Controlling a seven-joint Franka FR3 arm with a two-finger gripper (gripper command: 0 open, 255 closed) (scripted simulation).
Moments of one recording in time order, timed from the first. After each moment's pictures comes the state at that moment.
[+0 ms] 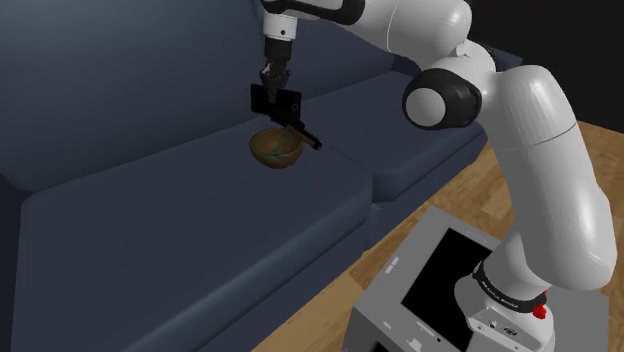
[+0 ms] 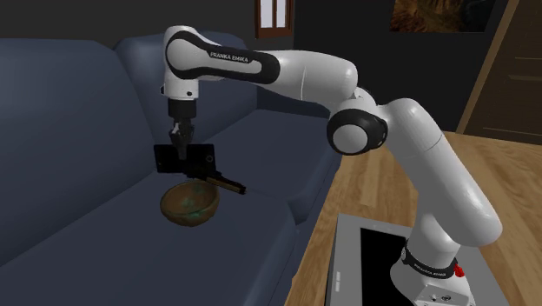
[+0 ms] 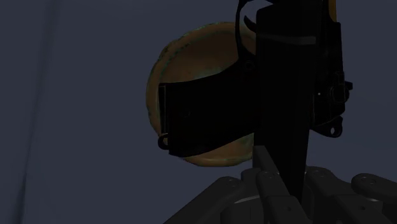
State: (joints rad) arm 0.08 0.71 -0.16 -0.77 0.34 1.49 -0.28
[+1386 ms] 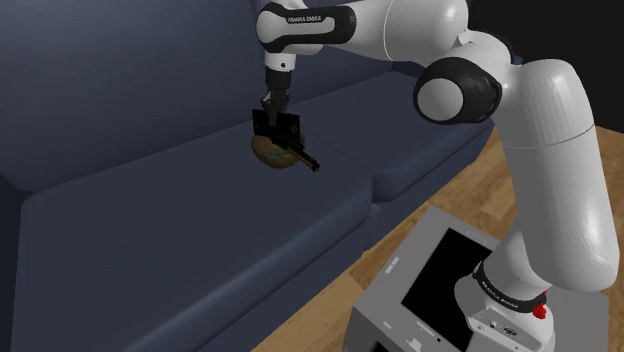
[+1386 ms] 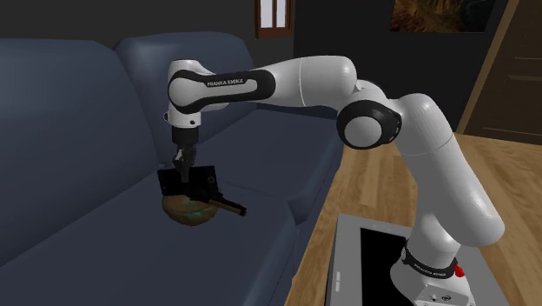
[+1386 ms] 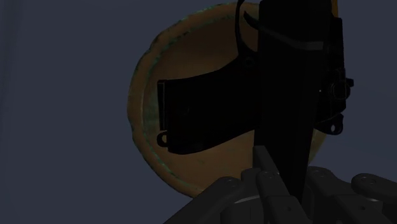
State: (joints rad) arm 0.13 0.63 -0.17 -1.12 0.34 1.75 -0.33
